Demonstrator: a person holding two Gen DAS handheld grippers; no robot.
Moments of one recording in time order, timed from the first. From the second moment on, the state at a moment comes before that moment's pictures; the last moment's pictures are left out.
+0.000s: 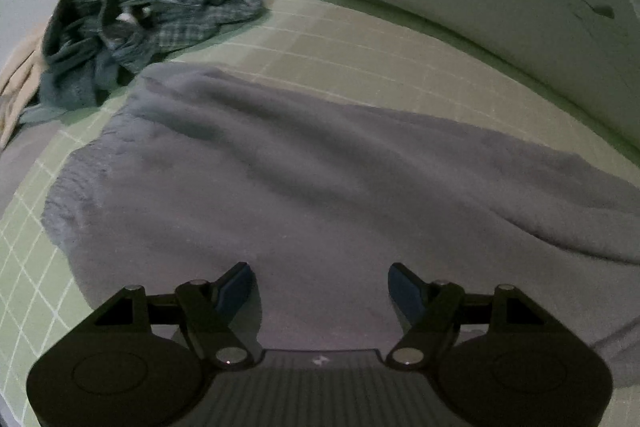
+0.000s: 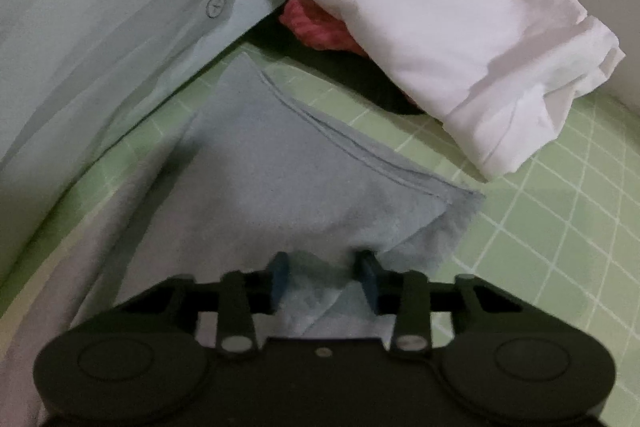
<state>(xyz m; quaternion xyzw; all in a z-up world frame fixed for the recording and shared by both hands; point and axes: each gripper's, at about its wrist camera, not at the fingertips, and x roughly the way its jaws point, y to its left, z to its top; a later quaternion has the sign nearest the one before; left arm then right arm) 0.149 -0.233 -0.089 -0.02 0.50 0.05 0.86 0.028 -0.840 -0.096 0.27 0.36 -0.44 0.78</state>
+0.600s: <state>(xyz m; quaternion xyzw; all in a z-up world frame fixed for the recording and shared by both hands) 0.138 -0.232 -0.101 -0.01 0.52 0.05 0.85 -0.014 -0.854 -0.085 0.17 0.41 -0.48 0.75</state>
